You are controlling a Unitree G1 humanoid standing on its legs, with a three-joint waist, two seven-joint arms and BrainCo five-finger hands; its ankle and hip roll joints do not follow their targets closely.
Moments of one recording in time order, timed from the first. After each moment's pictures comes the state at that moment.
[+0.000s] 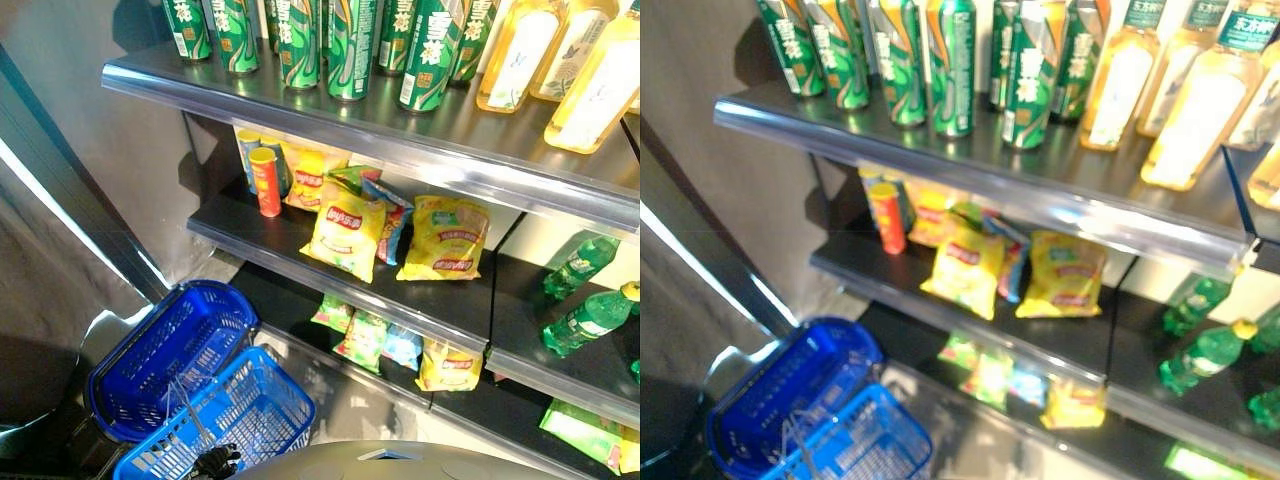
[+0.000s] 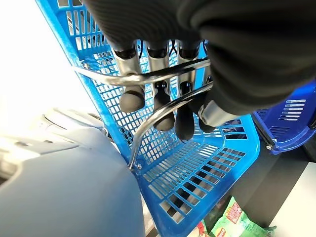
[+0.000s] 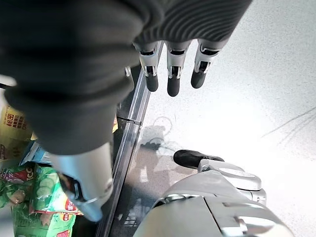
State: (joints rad) left arm 0.03 0.18 -0.04 1.43 -0.44 -0.18 0.00; right arm 0.08 -0.24 0.09 1.42 0.29 -0.13 0.01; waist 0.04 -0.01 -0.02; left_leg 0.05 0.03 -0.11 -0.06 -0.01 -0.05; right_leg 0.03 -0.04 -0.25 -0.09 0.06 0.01
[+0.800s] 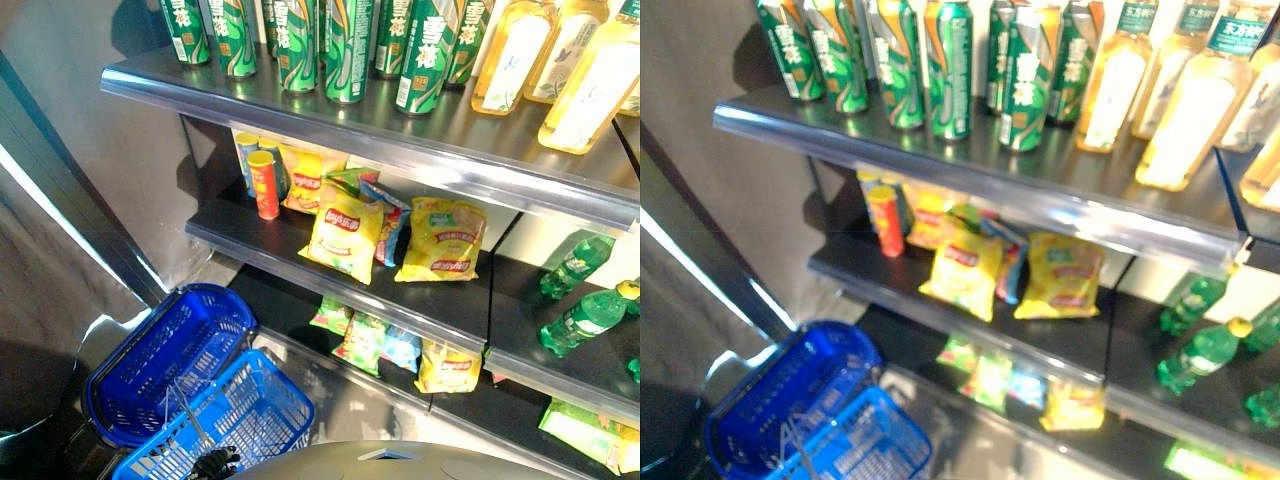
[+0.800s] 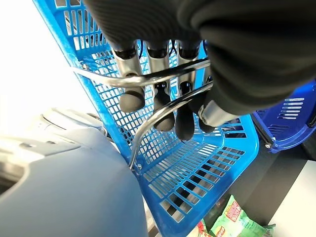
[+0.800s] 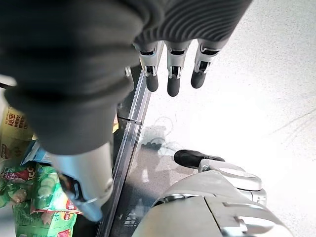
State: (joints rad) left arm 0.04 0.18 -0.04 1.43 -0.44 -0.18 0.00; right arm 0.07 -0.24 0.09 1.42 0.28 -0.13 0.01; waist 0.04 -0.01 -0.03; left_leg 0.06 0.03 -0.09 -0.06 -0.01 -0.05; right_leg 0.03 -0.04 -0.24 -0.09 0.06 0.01
